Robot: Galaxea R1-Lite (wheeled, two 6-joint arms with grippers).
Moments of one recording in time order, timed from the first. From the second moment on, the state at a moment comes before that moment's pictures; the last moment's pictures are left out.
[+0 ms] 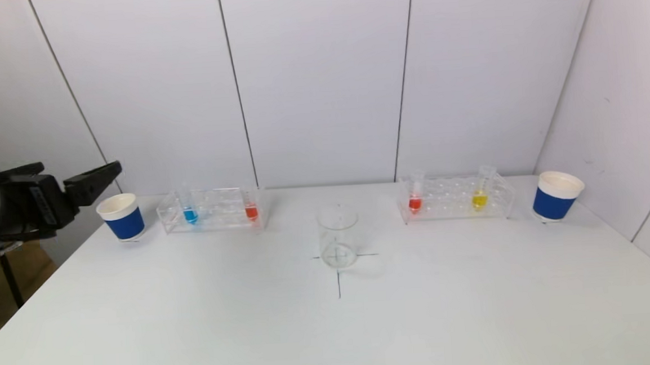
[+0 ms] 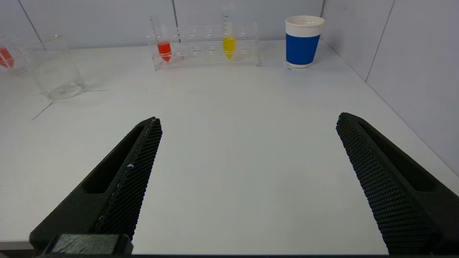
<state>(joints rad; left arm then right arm) 0.00 1.23 -0.64 -0.58 -0.08 0.01 0.00 0.00 0.00 0.00 -0.03 0.05</state>
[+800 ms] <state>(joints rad) 0.00 1.93 -0.61 -1.31 -0.09 0.01 0.00 0.00 0.00 0.00 -0.03 0.05</state>
